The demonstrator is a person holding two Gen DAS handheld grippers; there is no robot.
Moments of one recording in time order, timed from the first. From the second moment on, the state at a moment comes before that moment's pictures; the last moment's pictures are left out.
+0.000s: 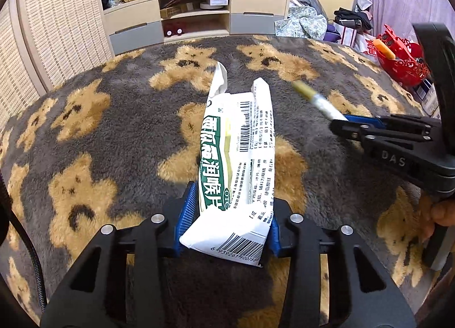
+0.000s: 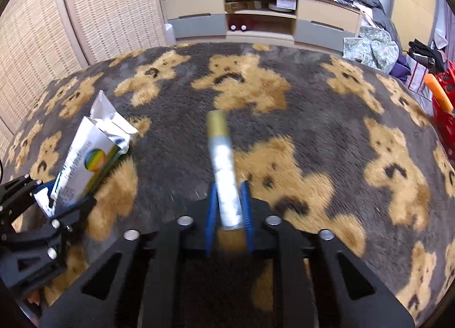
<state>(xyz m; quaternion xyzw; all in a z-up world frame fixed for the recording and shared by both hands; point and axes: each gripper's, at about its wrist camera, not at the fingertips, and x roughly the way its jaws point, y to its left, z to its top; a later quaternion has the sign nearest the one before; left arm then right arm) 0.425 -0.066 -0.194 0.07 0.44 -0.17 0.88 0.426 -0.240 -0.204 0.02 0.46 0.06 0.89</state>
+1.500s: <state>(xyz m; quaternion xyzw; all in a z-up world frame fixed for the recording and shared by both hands) 0.079 -0.039 -0.193 0.00 0.47 -0.21 0.86 0.065 -0.247 -0.194 0.11 0.46 0.09 0.87</state>
